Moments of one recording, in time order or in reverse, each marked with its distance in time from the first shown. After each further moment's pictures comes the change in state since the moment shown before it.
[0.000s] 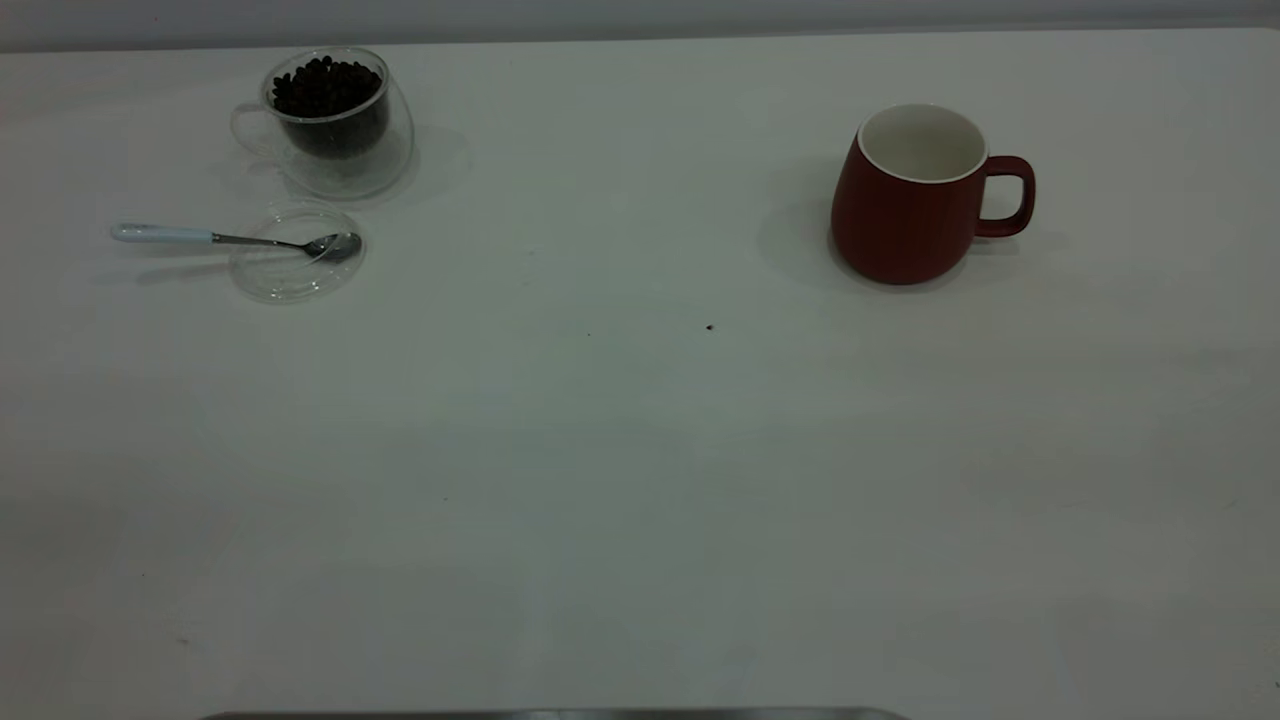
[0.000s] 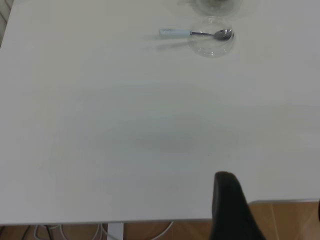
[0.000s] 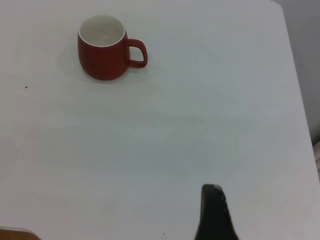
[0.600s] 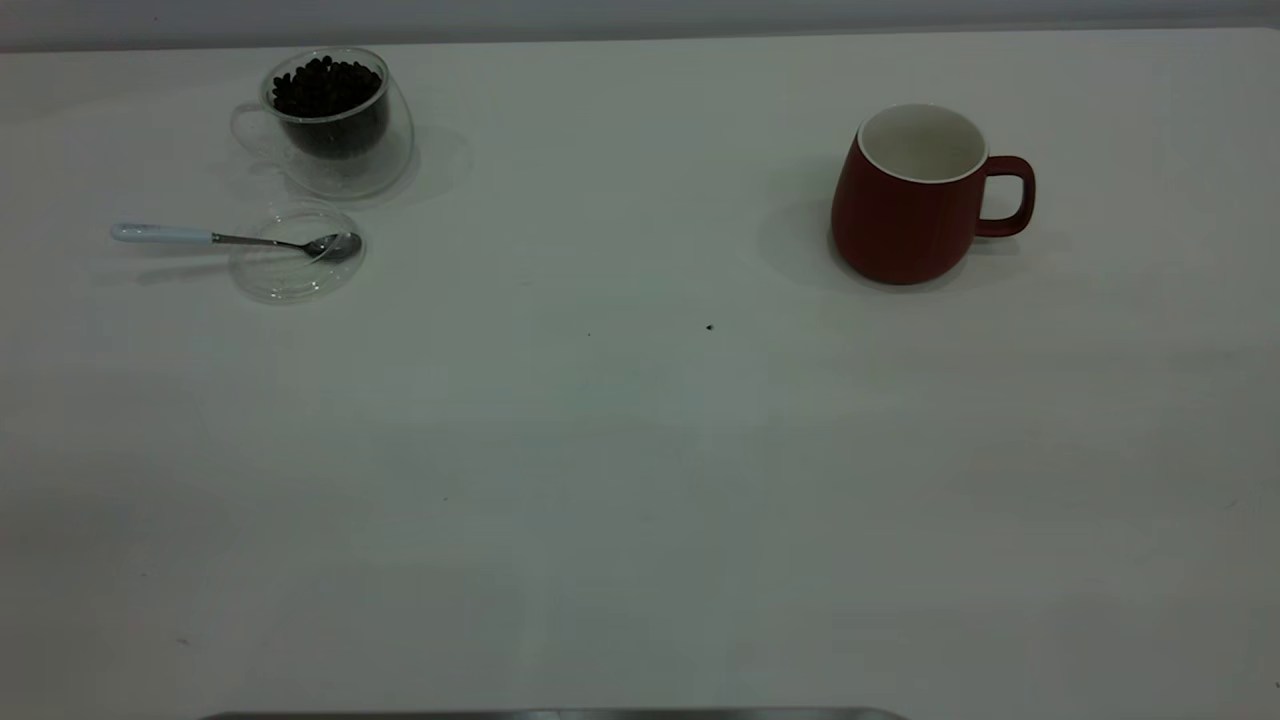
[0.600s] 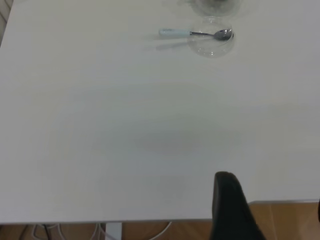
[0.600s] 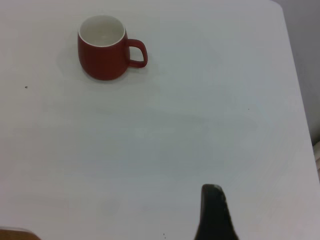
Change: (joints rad) left arm -0.002 0.001 0.000 0.000 0.000 -0.027; right arm 0.000 0.000 0.000 0.000 0.000 0.000
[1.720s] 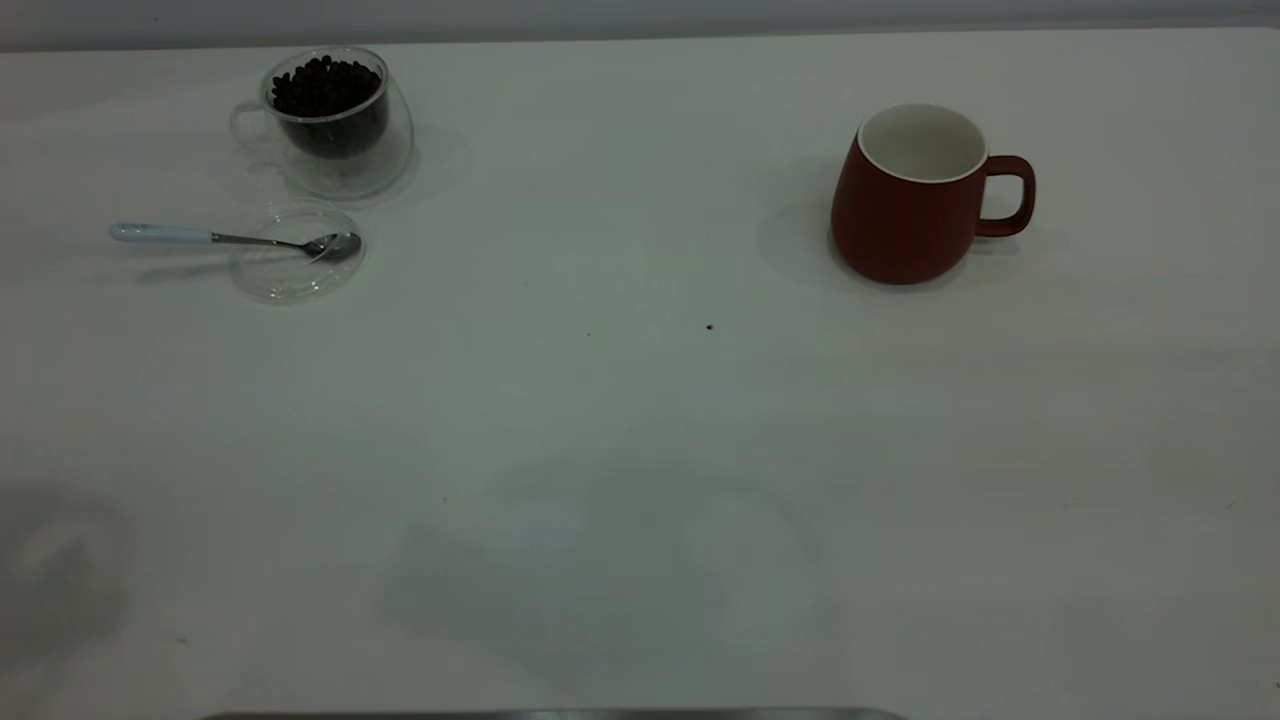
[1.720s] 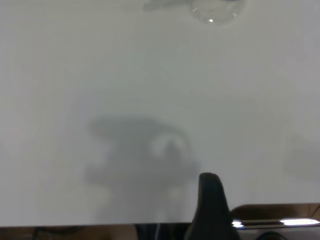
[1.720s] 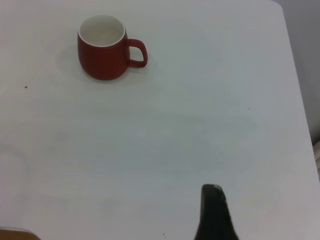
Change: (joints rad) left arm -0.015 1.039 -0.335 -0.009 -0.286 0.000; right arm 0.000 0.000 0.000 0.000 0.000 0.000
